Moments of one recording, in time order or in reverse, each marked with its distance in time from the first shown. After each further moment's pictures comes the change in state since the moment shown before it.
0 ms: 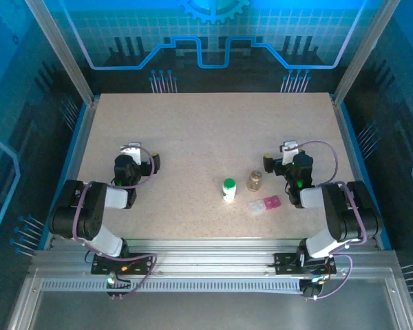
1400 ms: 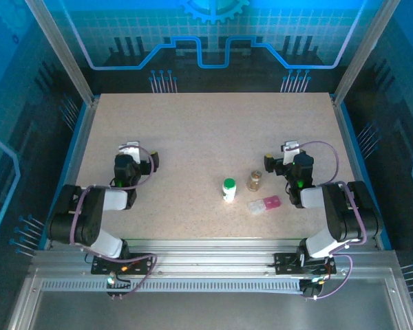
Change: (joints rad) left arm -0.037 -0.102 0.003 -0.079 -0.100 -0.010; right arm -0.006 -0.013 0.000 -0.010 0.028 0.023
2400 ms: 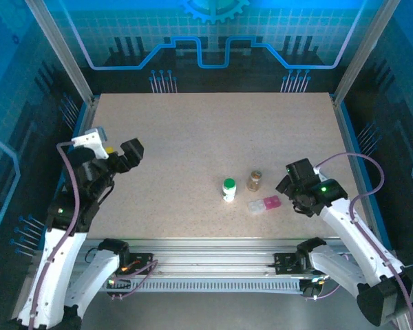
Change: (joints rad) left arm -0.088 -0.804 0.603 -1.366 0.115 -0.402; right arm 0.291 -0.634 0.396 -1.851 0.219 1.161
